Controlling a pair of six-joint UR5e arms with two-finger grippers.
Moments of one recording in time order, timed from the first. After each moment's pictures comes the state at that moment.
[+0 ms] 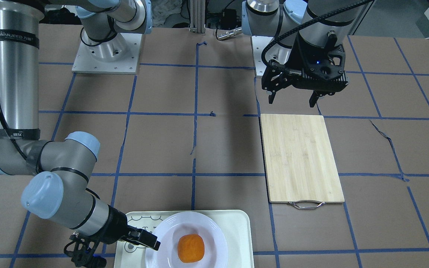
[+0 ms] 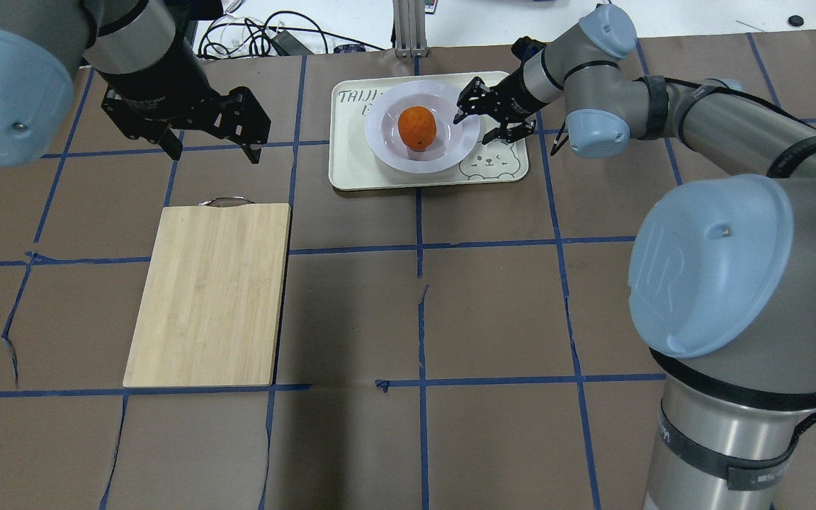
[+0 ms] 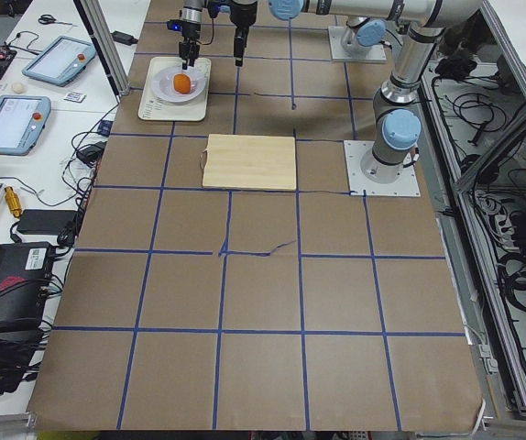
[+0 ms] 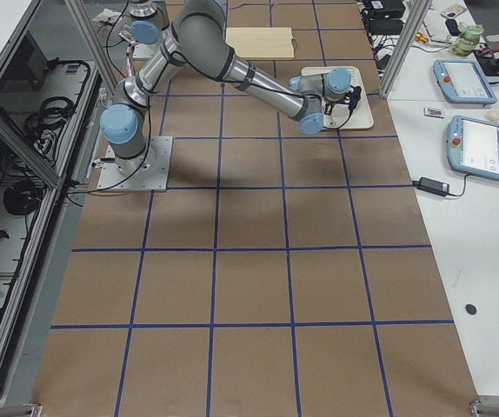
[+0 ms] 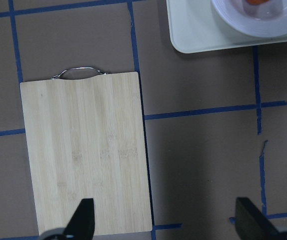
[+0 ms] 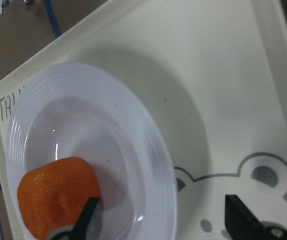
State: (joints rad) left arm -1.63 -1.59 -1.53 -1.51 1.59 0.04; right arm 1.55 -0.84 1.39 -2.36 -1.09 0.30
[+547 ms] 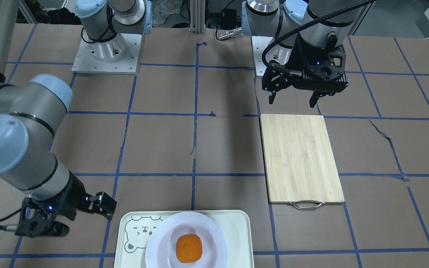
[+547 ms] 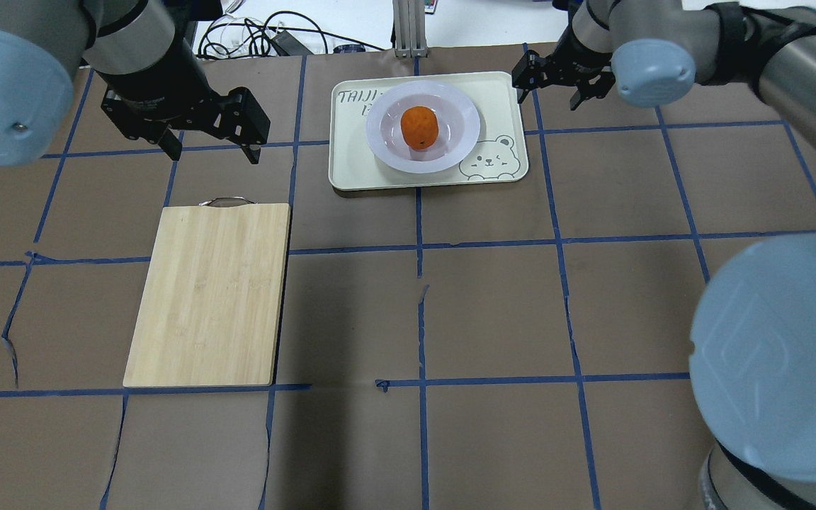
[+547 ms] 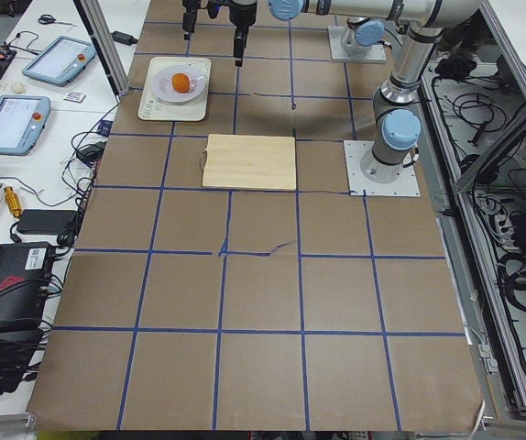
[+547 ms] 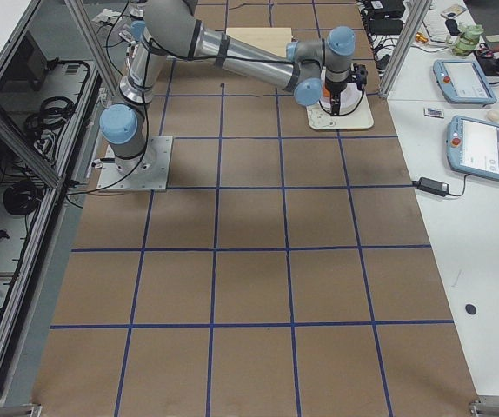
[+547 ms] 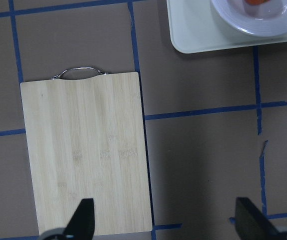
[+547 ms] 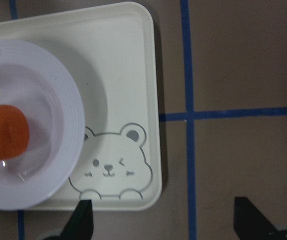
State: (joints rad) left arm -1.63 -1.59 -1.53 -1.51 1.59 0.04; right arm 1.52 -1.11 1.39 -1.98 -1.46 -0.01
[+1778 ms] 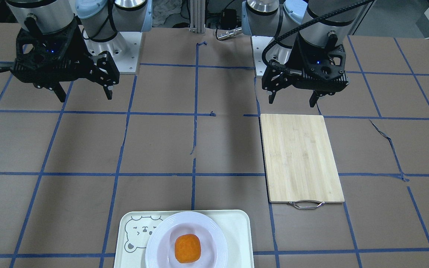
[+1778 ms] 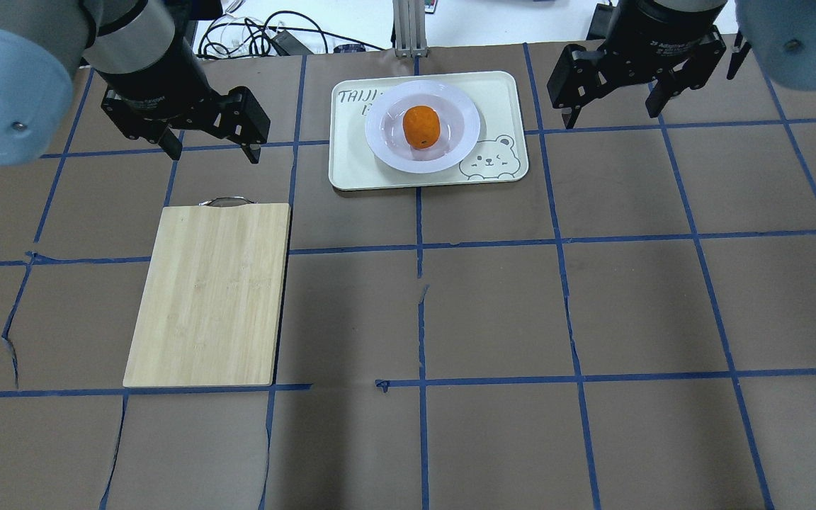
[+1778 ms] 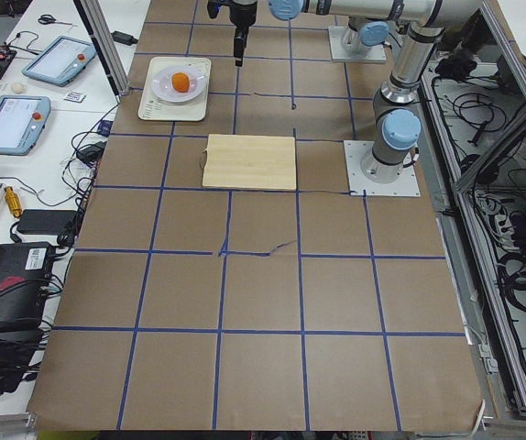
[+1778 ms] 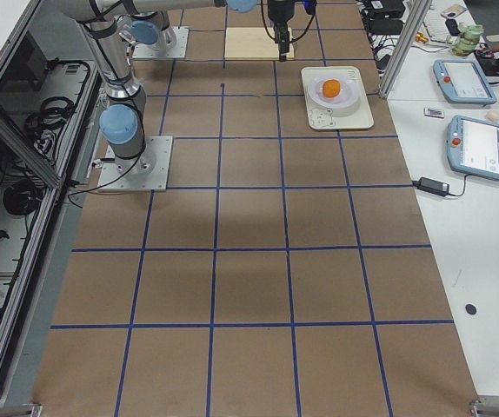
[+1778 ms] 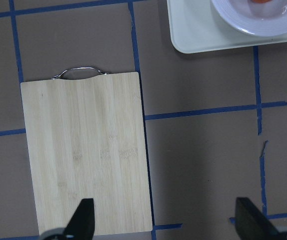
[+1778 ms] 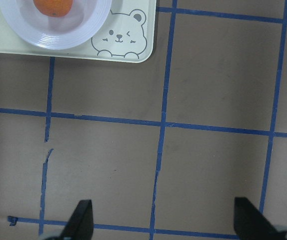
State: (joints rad) left arm -1.62 -1.59 -1.53 -1.51 1.59 0.04; right arm 1.61 -1.53 1.46 -1.59 -1.58 -0.05
